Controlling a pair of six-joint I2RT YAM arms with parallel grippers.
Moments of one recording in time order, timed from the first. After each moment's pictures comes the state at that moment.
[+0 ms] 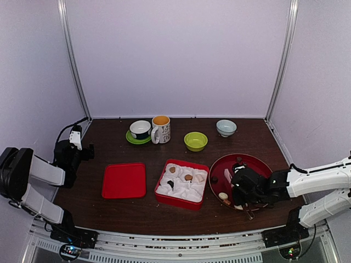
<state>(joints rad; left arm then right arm) 0.00 1.42 0.31 0.98 -0.14 0.20 1.02 1.21 0.52 -0.39 0.44 0.68</state>
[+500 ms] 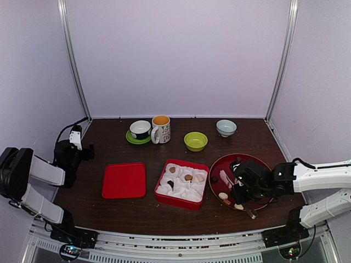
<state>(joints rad) 0.00 1.42 0.31 0.98 -0.14 0.20 1.01 1.14 0.62 -0.54 0.30 0.63</state>
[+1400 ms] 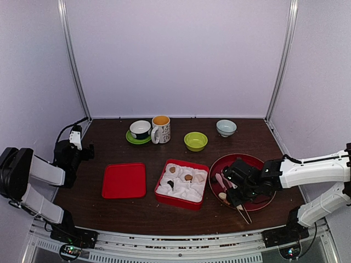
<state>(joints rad) 0.00 1.42 0.31 0.98 -0.14 0.20 1.00 1.30 0.69 -0.61 0.24 0.56</state>
